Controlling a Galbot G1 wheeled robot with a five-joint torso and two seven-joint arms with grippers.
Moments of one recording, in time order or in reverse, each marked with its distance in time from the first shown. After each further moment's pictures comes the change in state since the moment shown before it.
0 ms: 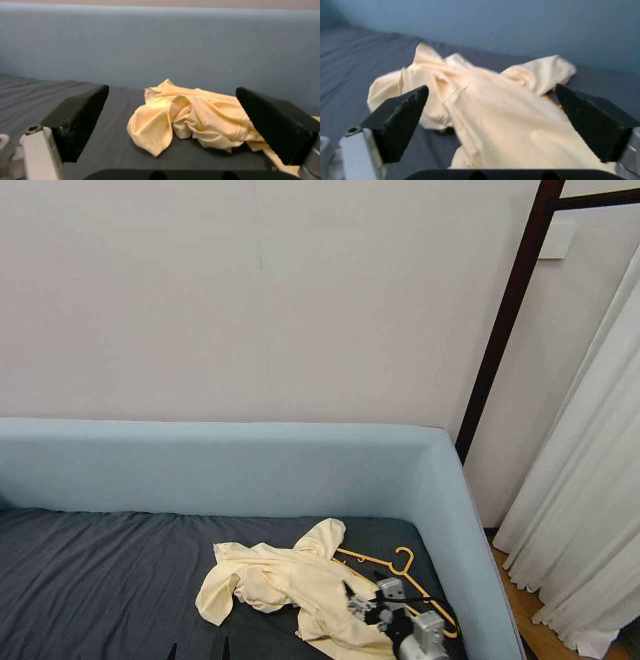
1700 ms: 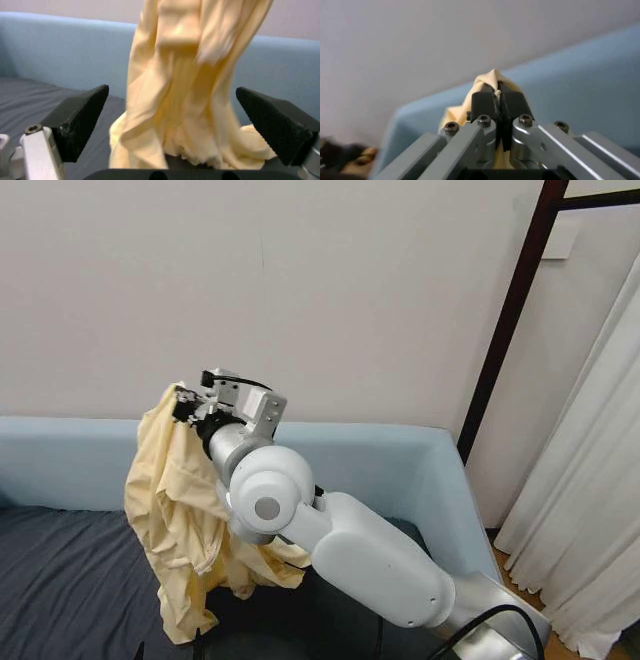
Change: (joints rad) left arm 0.026 -0.010 -0.037 -0.090 -0.065 -0.003 -0.017; right arm 0.686 0.461 -0.121 -0.048 0.619 -0.040 0.633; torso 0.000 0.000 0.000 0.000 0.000
